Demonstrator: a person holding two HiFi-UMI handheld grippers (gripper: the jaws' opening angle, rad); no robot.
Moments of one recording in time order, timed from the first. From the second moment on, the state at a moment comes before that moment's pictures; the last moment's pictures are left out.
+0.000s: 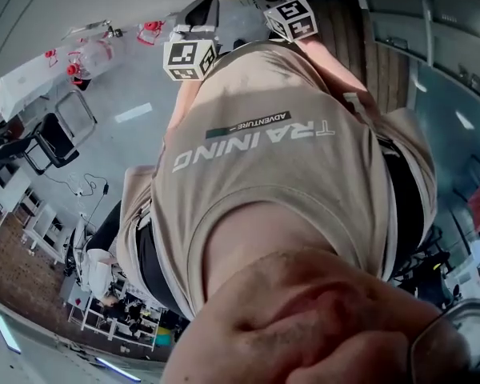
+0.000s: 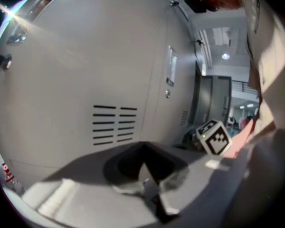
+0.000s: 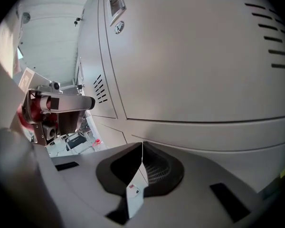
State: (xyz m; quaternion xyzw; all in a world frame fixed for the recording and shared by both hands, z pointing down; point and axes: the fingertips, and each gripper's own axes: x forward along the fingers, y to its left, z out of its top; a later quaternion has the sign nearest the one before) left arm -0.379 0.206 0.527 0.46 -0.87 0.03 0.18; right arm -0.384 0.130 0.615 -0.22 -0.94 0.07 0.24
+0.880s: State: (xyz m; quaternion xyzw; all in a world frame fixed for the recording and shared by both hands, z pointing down) left arm -0.286 0.153 0.556 0.49 -0.84 0.02 0.22; right arm -0.268 0.072 0.648 -0.17 -0.94 0.10 0.26
